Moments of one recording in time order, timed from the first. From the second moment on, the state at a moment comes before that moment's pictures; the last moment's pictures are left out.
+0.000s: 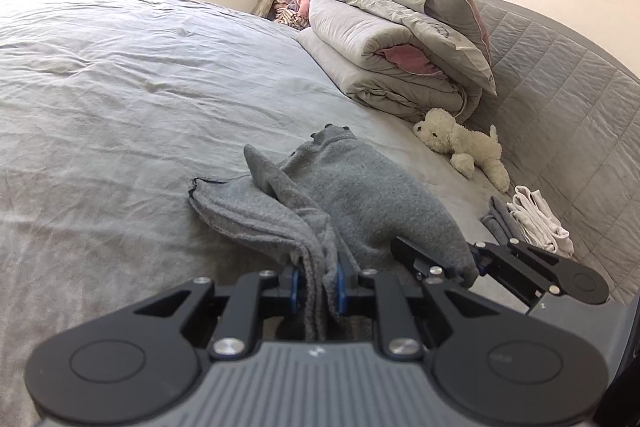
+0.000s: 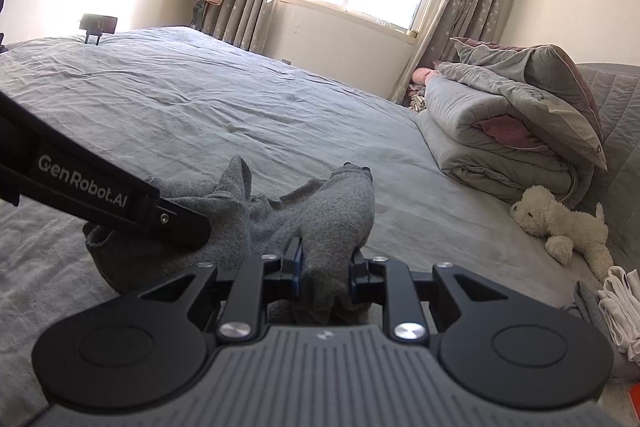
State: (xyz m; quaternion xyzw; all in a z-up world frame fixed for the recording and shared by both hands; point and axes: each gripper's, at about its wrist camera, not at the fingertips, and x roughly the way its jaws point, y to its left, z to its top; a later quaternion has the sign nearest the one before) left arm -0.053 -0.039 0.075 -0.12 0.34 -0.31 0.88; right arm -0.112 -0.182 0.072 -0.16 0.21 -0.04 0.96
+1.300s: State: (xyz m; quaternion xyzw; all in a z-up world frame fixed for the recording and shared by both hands) left arm -0.074 -0.030 0.105 -0.10 0.28 -0.30 0.91; right arm -0.130 -0.167 0.083 -0.25 0.12 -0.06 0.96
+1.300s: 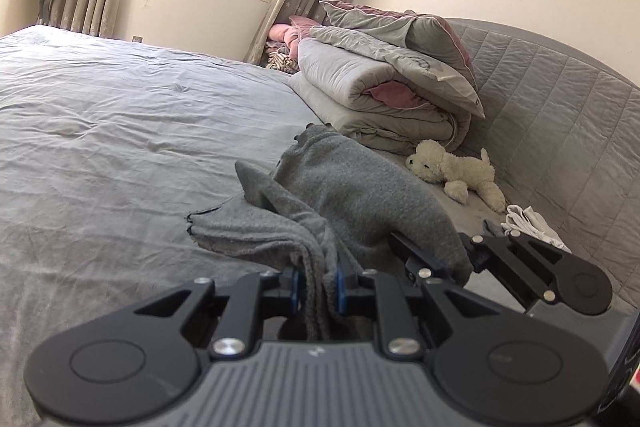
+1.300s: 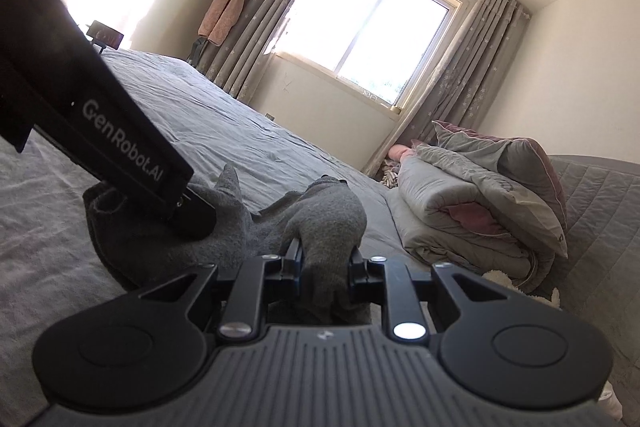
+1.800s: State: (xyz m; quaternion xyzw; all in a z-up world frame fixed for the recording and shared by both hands) left arm -0.074 -0.032 0.098 -0.07 0.29 -0.29 0.91; right arm -0.132 -0.160 0.077 -0.28 0.10 -0.06 0.95
